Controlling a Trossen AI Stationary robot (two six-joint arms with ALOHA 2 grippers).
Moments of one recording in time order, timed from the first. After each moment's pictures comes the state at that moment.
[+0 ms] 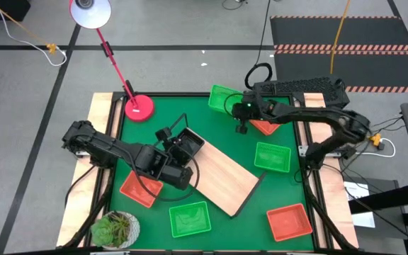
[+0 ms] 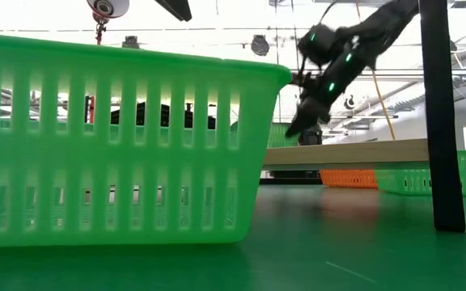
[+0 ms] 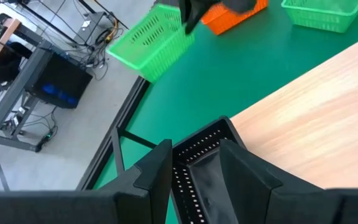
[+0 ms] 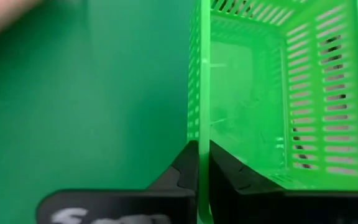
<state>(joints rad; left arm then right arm) -0.37 1.69 1.66 -1.21 -0.89 -0.55 -0.49 1.44 0.83 -0.12 0.08 -0.46</state>
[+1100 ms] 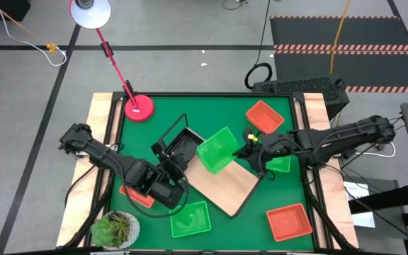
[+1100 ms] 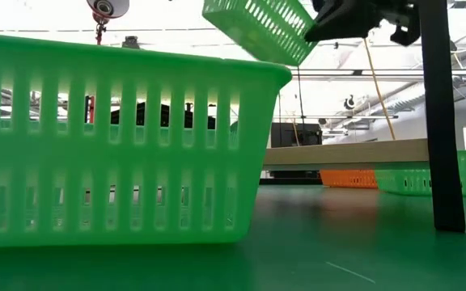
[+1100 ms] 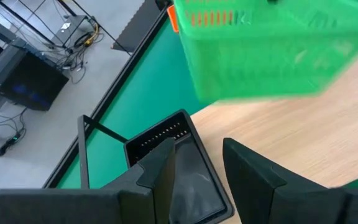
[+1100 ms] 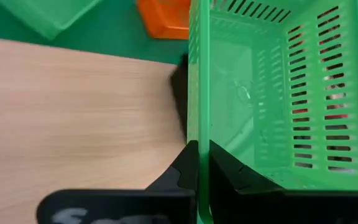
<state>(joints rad) -0.51 1.69 1.66 -1.22 -0.89 -0.72 0.15 1.11 0.83 -0.26 0.12 -0.79</state>
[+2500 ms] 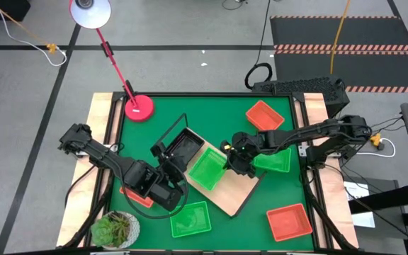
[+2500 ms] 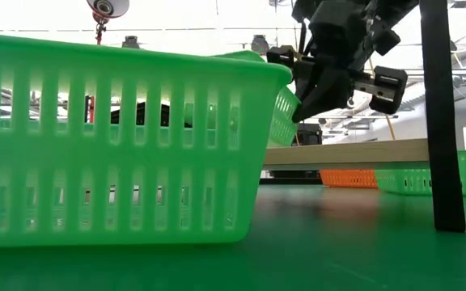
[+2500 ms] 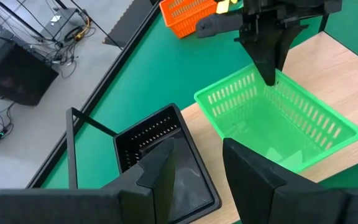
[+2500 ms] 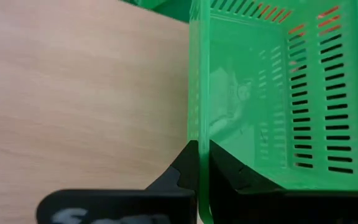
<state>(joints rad) -0.52 1.69 1.66 -1.22 -0.86 -0.75 -0.01 1.48 0.83 -0.15 -0.32 -0.96</state>
